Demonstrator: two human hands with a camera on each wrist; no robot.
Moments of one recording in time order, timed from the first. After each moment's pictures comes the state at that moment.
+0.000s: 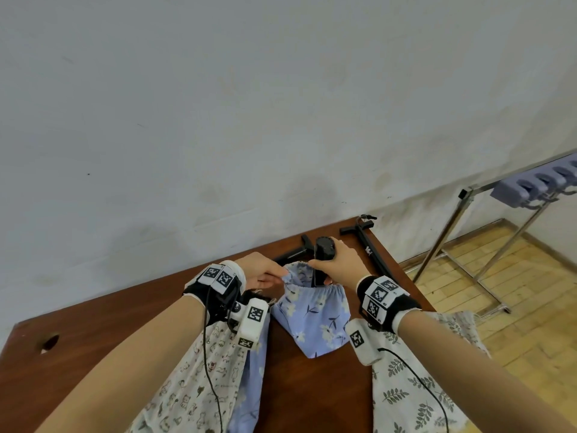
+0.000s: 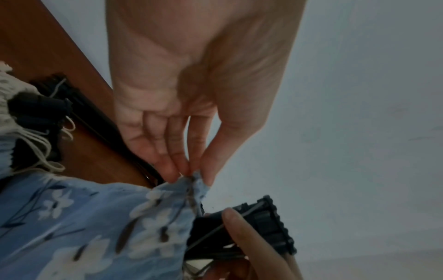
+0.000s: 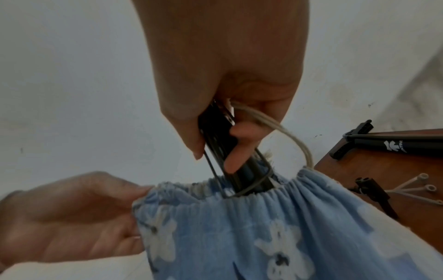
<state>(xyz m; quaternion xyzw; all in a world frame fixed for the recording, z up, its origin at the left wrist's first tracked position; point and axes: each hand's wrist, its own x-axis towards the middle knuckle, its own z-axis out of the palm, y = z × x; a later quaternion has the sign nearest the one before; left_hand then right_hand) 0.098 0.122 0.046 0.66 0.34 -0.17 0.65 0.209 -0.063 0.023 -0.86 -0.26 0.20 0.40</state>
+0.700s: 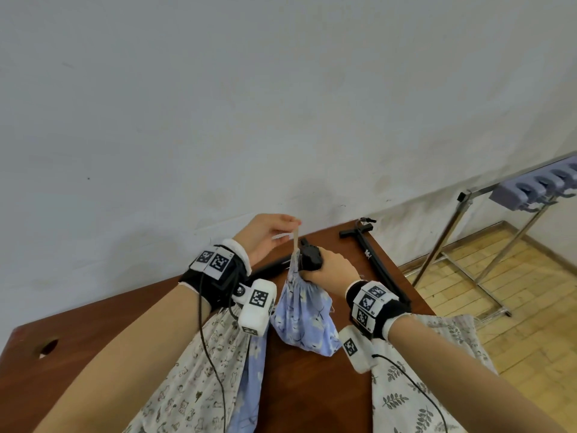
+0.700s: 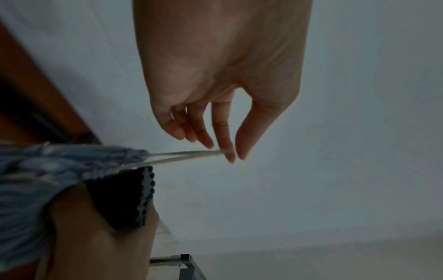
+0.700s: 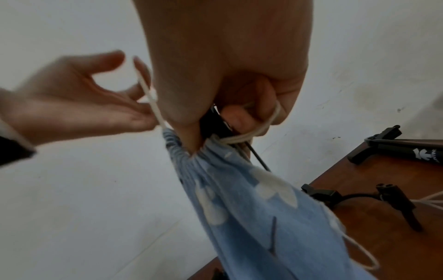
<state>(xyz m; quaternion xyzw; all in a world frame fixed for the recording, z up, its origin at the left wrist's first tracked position) 0.116 0.102 0.118 0.60 0.16 0.00 0.78 0.192 -0.052 0.036 -0.88 -0.31 0.22 0.27</state>
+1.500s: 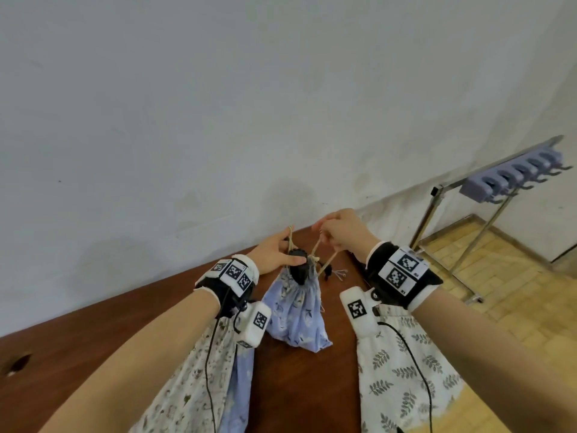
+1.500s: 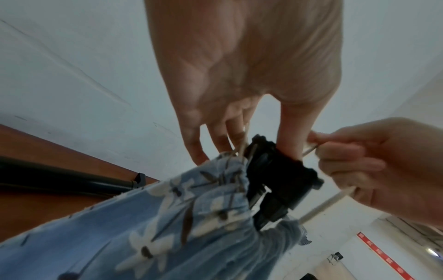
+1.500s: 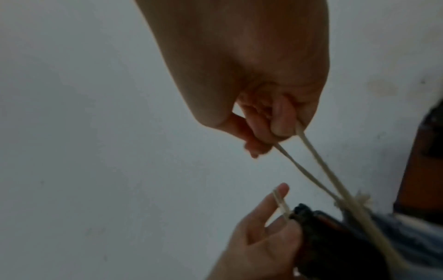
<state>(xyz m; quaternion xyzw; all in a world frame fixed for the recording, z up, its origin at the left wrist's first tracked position) 0.135 0.087 0.055 0.80 0.11 -0.11 0.58 0.212 -0.082 0.123 -0.81 -0.15 0.23 0.51</state>
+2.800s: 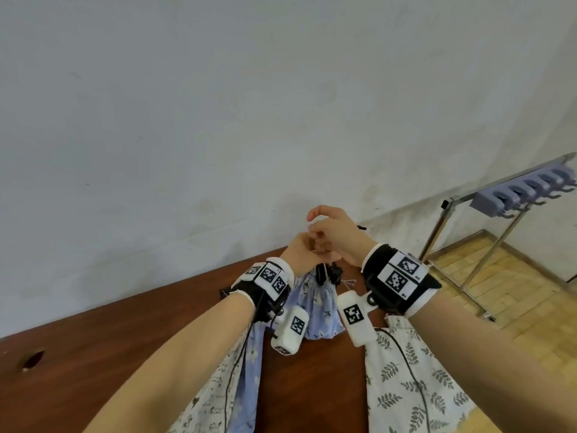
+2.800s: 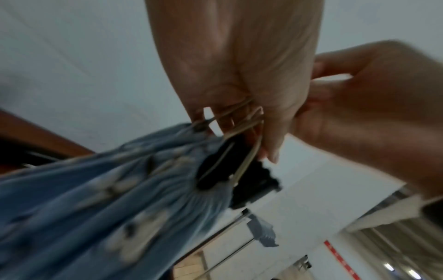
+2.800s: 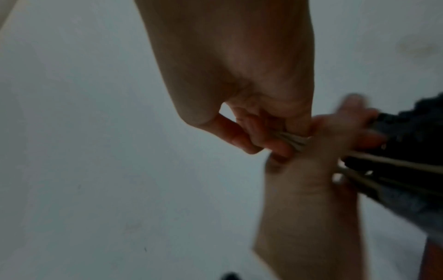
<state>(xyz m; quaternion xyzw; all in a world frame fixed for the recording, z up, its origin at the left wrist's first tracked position) 0.137 0.039 0.087 0.84 0.08 0.02 0.54 0.177 -0.060 0.151 -0.72 -0.19 0.28 0.60</state>
